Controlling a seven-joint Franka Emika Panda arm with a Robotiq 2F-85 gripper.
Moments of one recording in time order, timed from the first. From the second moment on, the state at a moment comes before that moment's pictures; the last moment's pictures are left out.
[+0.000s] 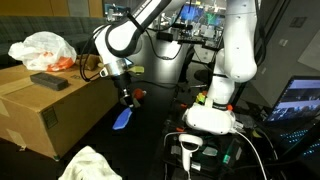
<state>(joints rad) 0.19 0.25 0.19 -2.25 0.24 2.08 -0.32</state>
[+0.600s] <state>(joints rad) 0.14 0.24 0.19 -2.53 0.24 2.49 -0.41</state>
